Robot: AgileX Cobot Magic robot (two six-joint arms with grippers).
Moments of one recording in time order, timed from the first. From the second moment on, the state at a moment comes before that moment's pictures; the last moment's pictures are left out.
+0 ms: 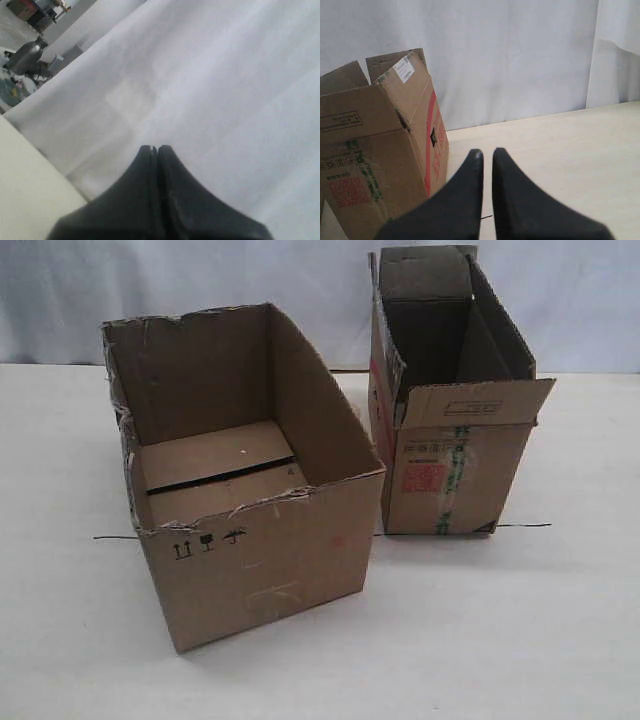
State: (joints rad) left arm 0.05 0.00 0.00 -0.41 -0.16 -0.41; right arm 0.02 0.00 0.00 0.06 0.13 0.05
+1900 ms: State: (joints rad) left arm 0.04 0.81 -0.98 -0.47 0.94 0.28; right arm 0.02 0.00 0.00 0.06 0.13 0.05
